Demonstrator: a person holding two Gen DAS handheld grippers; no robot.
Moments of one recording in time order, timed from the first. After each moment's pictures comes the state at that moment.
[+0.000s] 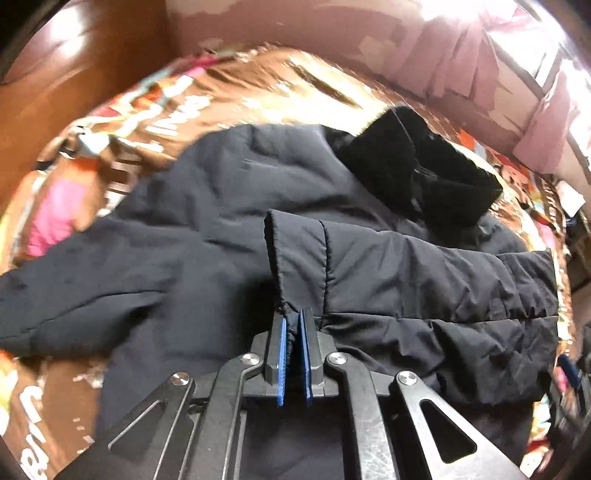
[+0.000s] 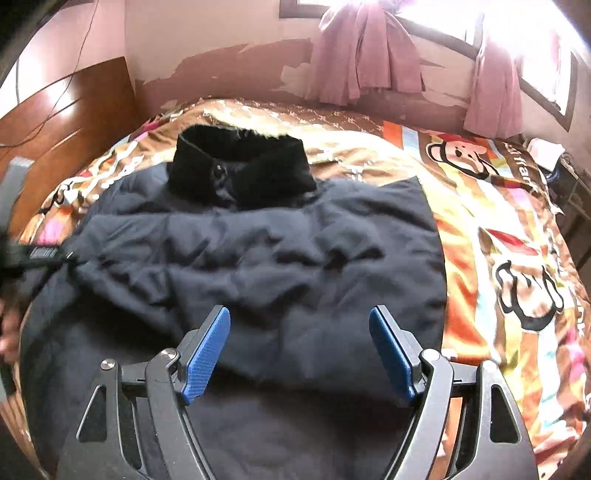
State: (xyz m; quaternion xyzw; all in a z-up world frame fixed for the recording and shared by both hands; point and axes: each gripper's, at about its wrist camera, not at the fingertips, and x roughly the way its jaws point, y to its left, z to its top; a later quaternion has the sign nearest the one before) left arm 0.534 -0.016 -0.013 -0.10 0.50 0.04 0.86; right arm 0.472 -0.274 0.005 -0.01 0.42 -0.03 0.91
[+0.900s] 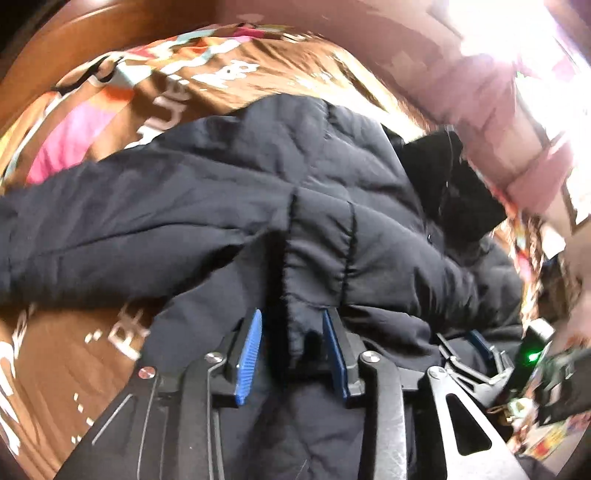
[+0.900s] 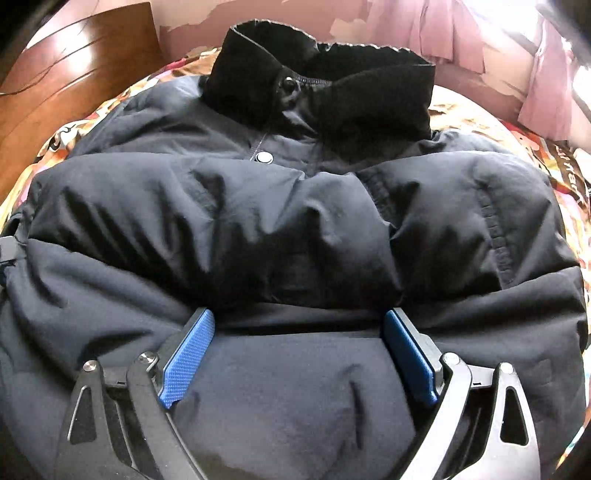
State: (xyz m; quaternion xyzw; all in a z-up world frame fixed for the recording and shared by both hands) left arm 0.491 0.073 -0.045 -0.23 0.50 0.02 0.83; right arm 0.540 -0.177 -0.111 -0.04 0.48 0.00 0.87
